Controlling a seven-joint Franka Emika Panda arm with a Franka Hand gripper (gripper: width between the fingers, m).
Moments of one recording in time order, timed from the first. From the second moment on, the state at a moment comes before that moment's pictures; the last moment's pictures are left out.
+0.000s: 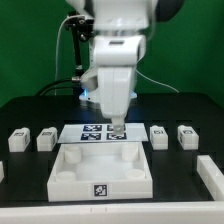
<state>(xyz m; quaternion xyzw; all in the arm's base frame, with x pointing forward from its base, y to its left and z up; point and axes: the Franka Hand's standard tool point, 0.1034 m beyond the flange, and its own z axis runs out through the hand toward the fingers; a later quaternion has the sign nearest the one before) 0.450 -0.011 0.059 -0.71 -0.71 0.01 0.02</state>
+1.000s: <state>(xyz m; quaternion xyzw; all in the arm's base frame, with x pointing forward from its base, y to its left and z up) 0.426 -0.035 0.007 -0.72 -0.69 0.01 0.04</state>
